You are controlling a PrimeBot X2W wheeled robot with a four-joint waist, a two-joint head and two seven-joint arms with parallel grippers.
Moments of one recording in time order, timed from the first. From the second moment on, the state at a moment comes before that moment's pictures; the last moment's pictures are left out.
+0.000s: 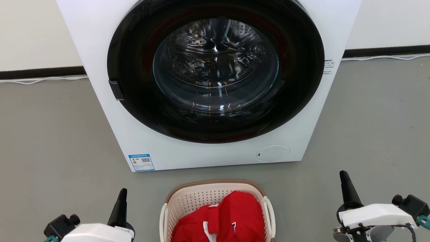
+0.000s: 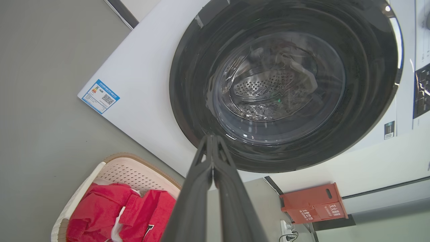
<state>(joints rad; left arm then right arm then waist) -0.02 0.04 0.03 0.33 -1.02 -0.12 -0.06 -0.08 -0.05 -0.05 0.36 0.97 0.12 -0.06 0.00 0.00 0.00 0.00</state>
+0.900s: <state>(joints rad) -0.03 0.04 0.05 0.30 -1.27 -0.12 0.01 -0.08 -0.05 -0.09 0.32 1.25 0.12 0.01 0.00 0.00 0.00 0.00</state>
